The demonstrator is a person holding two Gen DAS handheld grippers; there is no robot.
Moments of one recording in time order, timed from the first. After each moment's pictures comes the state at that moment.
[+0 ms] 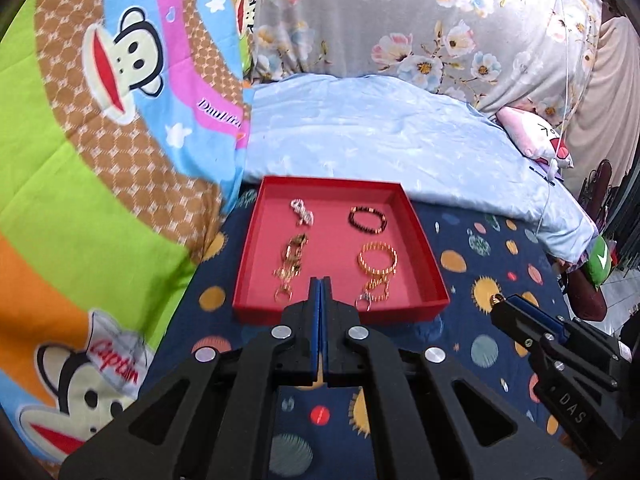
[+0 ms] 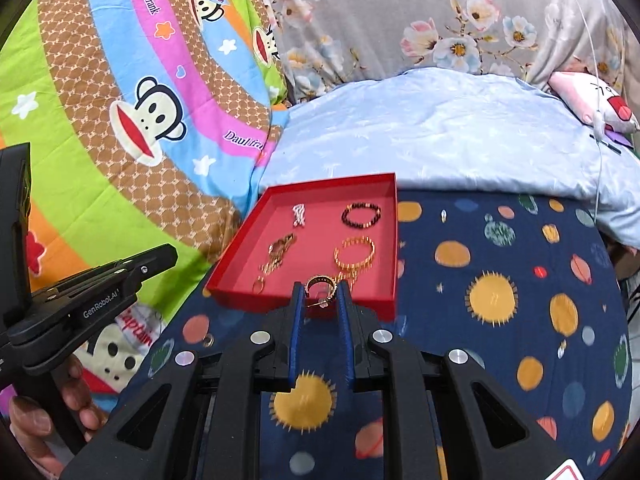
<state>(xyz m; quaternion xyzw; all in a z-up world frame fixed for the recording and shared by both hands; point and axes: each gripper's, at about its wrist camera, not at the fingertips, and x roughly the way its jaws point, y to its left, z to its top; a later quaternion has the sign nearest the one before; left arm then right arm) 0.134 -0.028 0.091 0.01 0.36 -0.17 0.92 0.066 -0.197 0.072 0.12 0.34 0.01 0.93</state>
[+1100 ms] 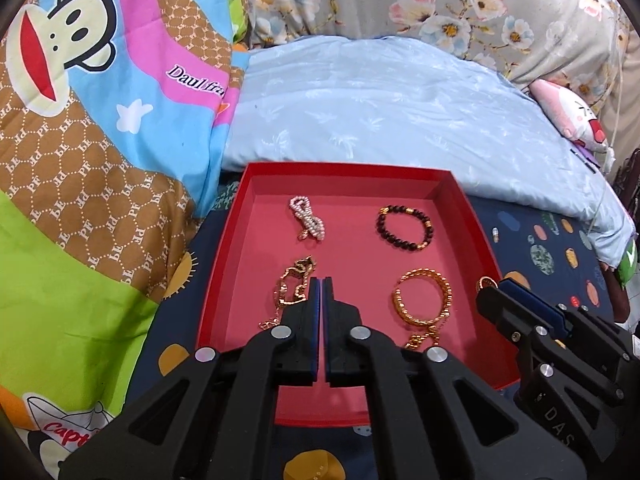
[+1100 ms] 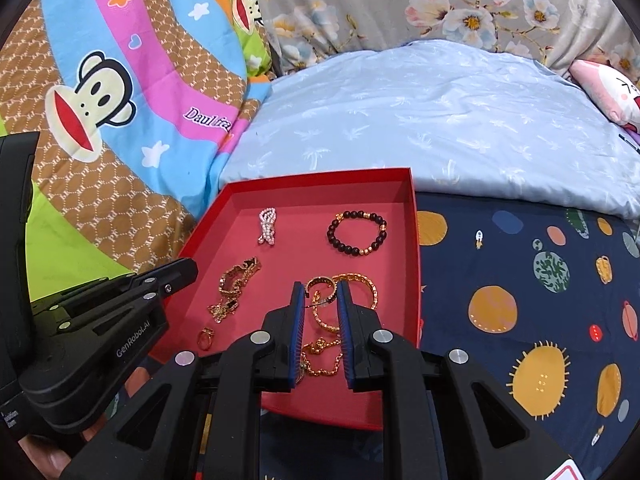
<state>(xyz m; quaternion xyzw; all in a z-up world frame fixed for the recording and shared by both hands) 0.252 -0.071 0.023 0.04 0.42 -0.14 0.90 0.196 -0.209 0.016 0.11 0.38 0.00 0.92</state>
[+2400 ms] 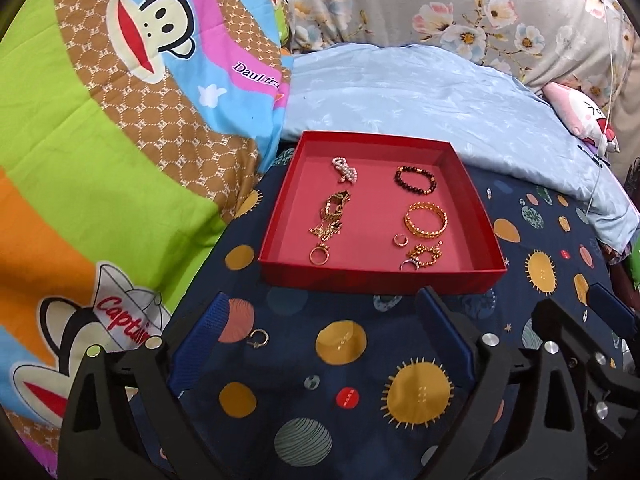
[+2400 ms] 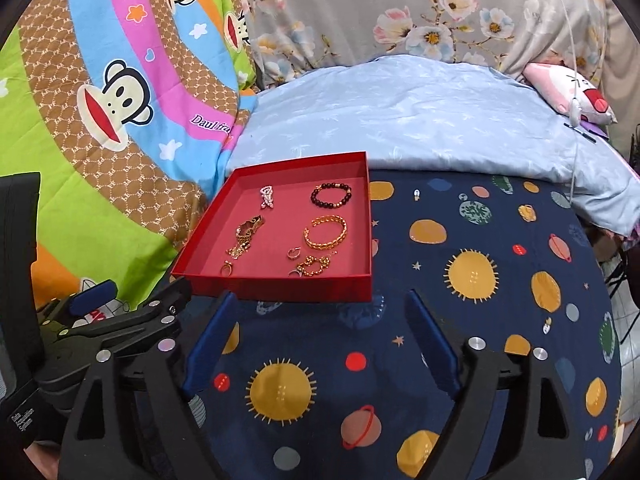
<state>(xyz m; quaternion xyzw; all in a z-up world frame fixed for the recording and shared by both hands) 0.129 -0.031 0.047 0.04 0.41 -0.08 0.91 0.059 -0.188 0.053 0.11 0.36 -0.06 0.92</state>
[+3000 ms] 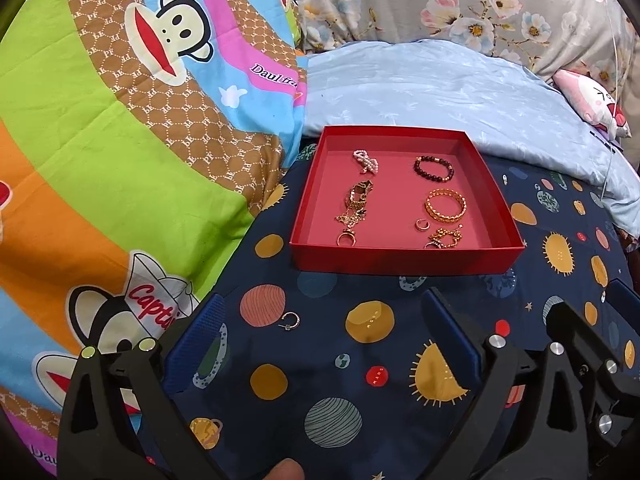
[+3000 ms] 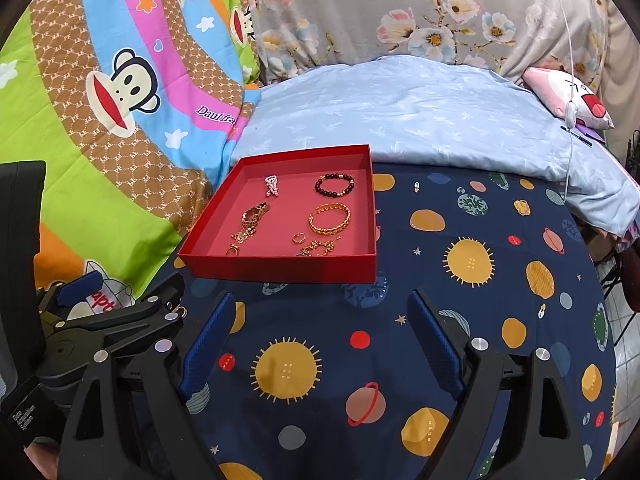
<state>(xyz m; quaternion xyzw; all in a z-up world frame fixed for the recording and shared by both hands) 0.112 -0.022 0.047 0.07 0.40 -0.05 0.91 0.043 -0.174 0.052 0.09 0.37 -0.06 0.92</state>
